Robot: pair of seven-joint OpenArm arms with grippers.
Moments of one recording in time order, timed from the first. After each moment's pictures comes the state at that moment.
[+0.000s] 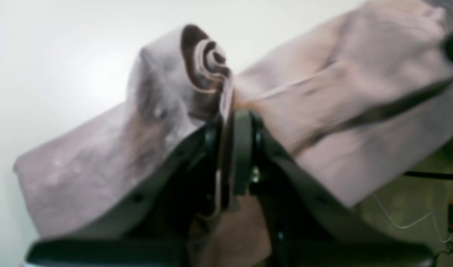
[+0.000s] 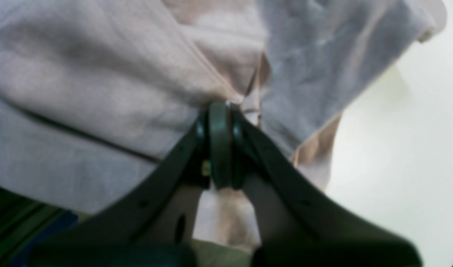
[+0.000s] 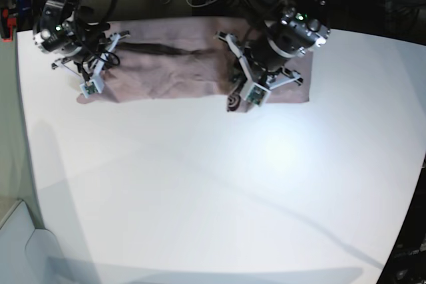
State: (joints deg) left arm 18.6 -4.4 13.1 113.6 -7.2 -15.0 48.8; right arm -16.8 1.0 22.5 102.9 3.8 39.9 -57.9
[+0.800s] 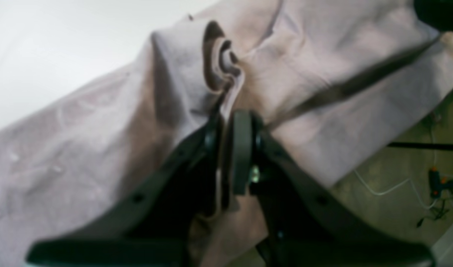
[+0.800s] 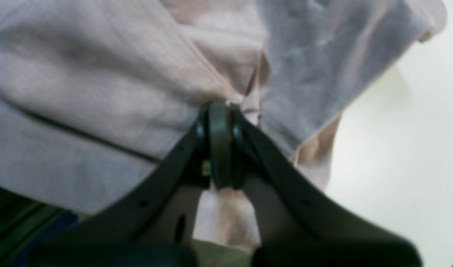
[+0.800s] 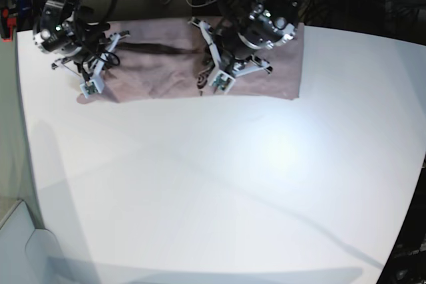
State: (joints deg) left arm 15.7 -6.5 26.2 106.2 -7.3 -7.6 49.1; right arm -16.8 1.0 22.5 102.9 3.8 39.9 -58.0
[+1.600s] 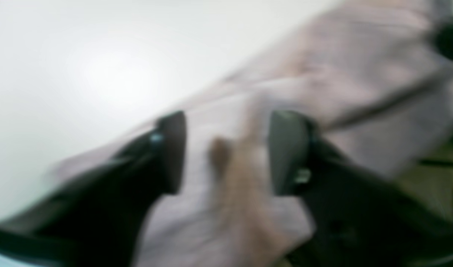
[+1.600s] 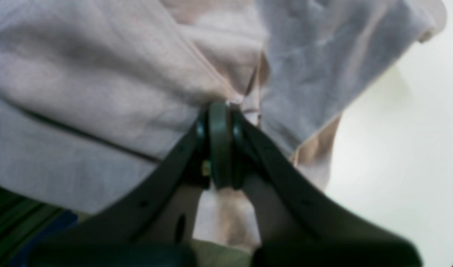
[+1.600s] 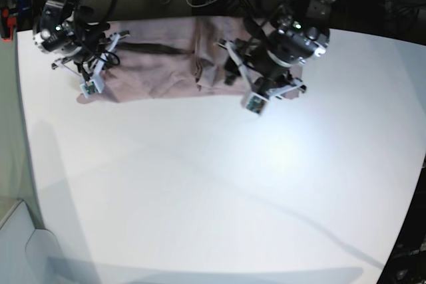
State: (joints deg) left arm 14.7 -9.5 16.2 114.7 -8.0 -8.3 55.3; right arm -16.8 1.2 22.5 102.9 3.8 39.9 -57.9
